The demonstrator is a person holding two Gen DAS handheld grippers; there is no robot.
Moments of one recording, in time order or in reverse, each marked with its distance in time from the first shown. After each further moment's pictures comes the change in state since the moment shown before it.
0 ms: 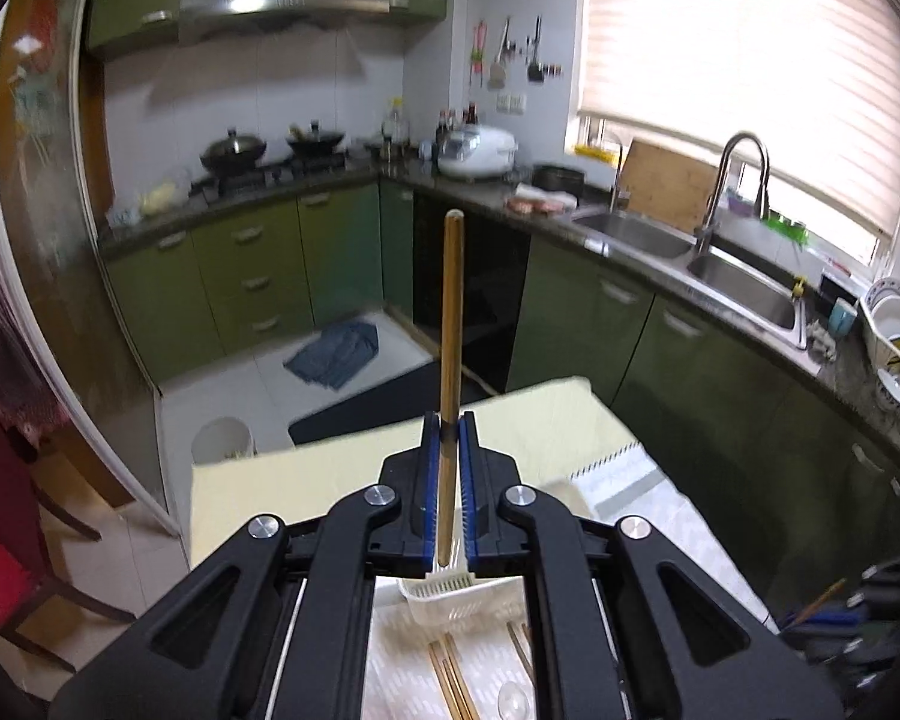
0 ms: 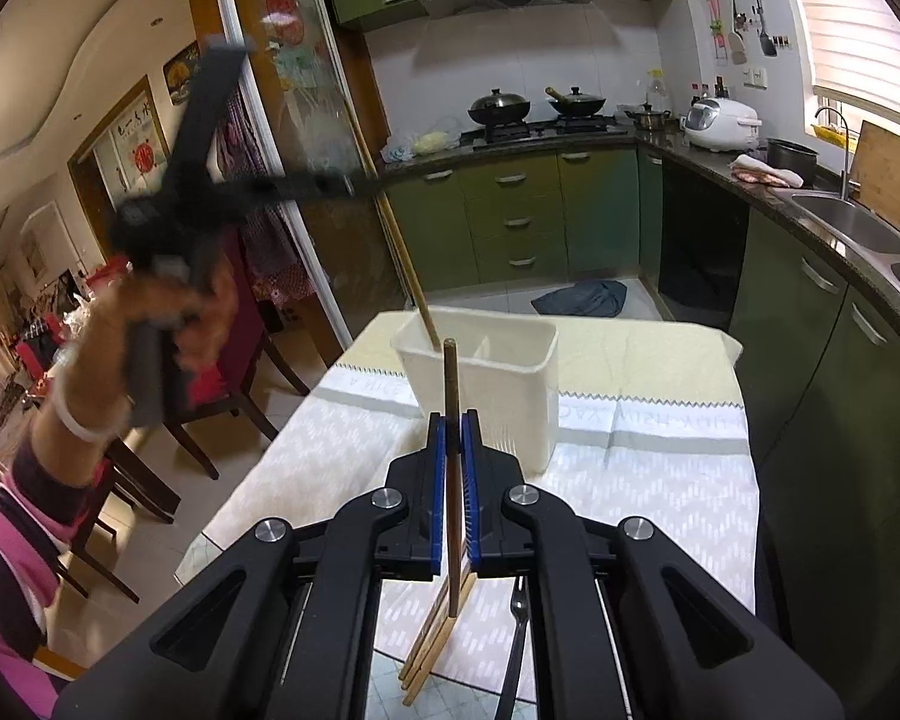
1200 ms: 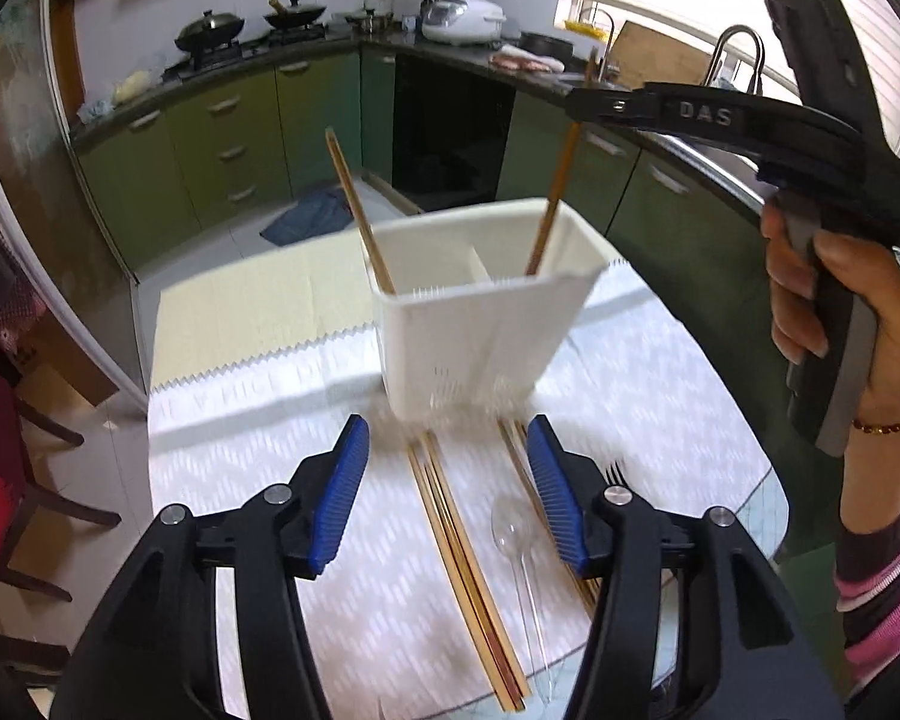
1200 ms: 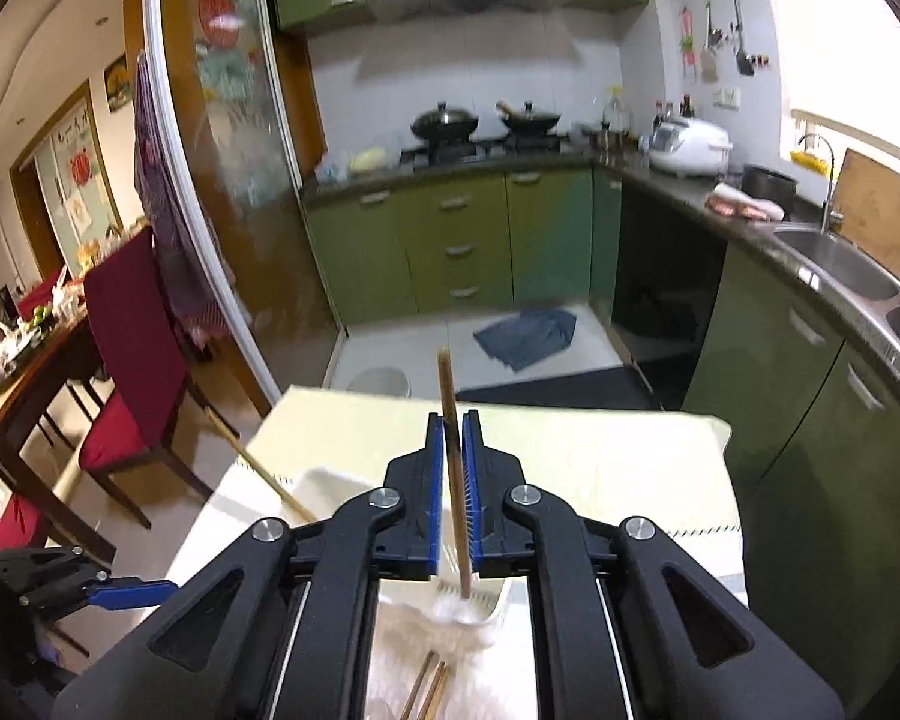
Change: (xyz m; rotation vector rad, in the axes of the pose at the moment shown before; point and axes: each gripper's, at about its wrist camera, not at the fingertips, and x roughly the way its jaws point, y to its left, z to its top) left arm 0.000 0.007 -0.131 -0.013 0.280 -0.065; right arm 0.158 -0.024 0.123 0.012 -0.025 -0.163
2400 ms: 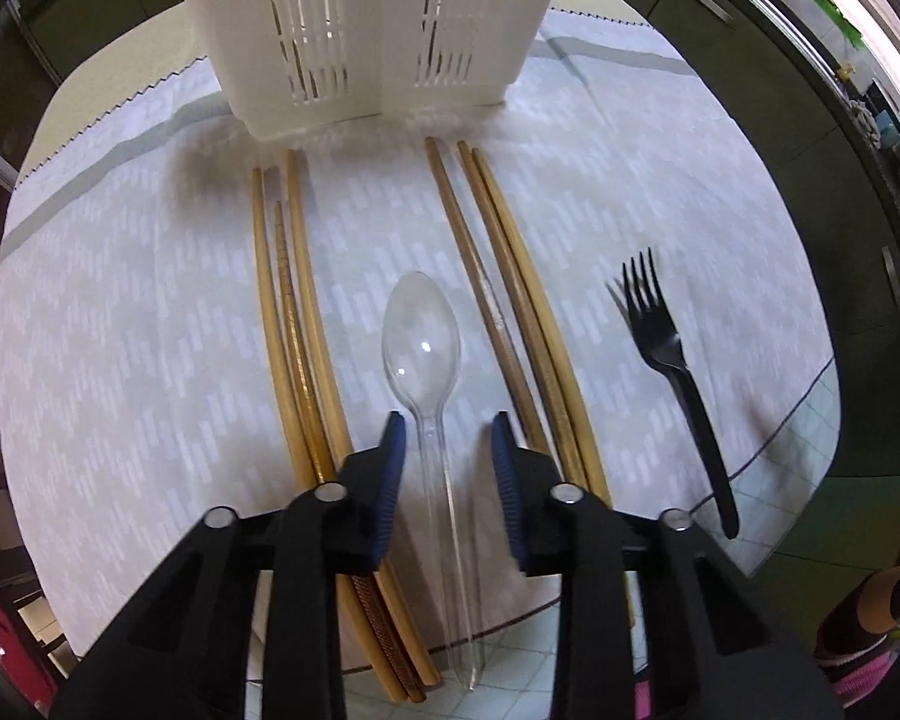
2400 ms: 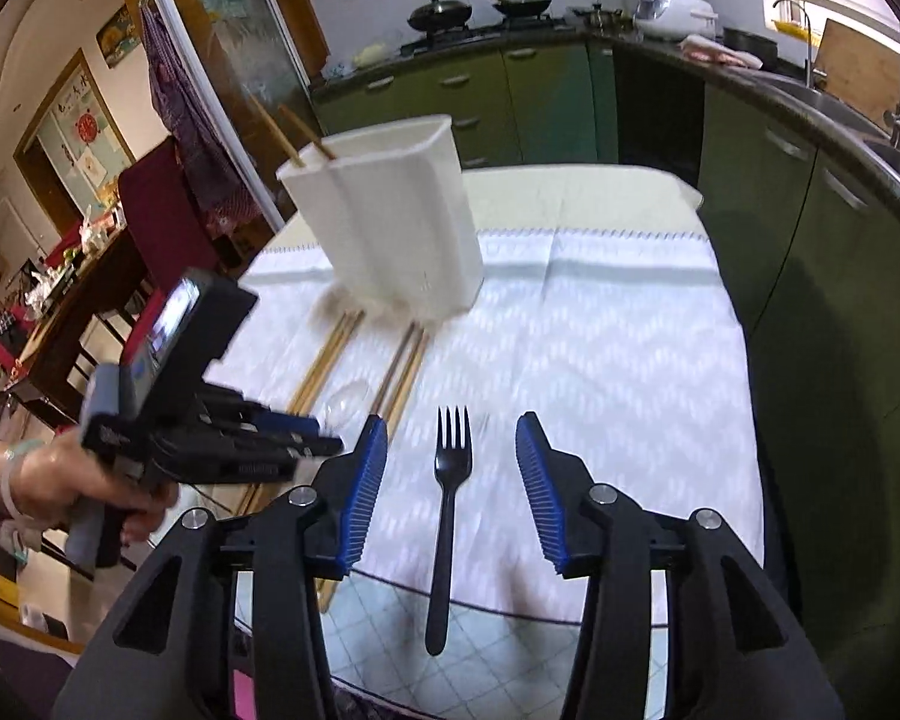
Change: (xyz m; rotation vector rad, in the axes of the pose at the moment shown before) left arm 0.150 -0.058 -0.084 -0.059 0.431 -0.007; right arm -0.103 -0.040 -0.232 0.070 0.246 0.079
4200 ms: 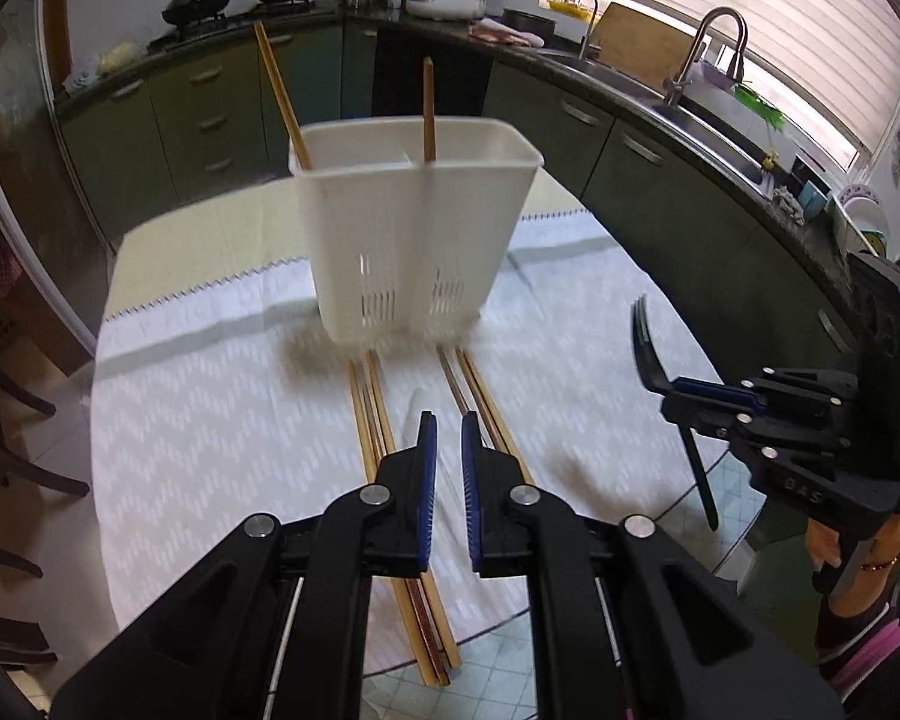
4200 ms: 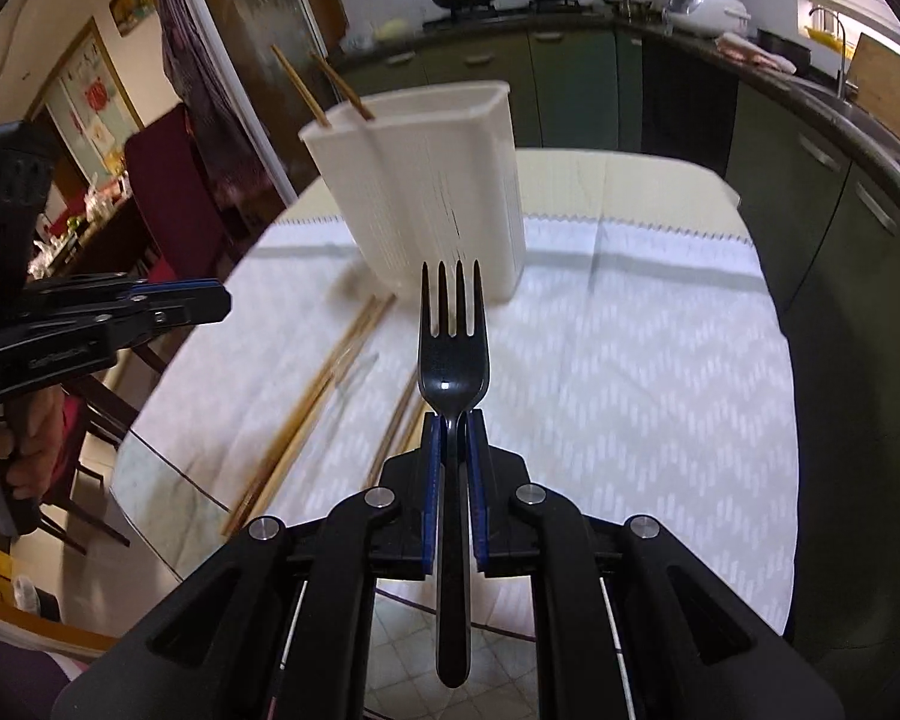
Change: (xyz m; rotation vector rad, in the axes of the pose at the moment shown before) left arm -0.149 0.025 -0.034 0.058 -0.390 -0.028; right arm 0.027 0.030 0.018 -0.049 0.037 0.016
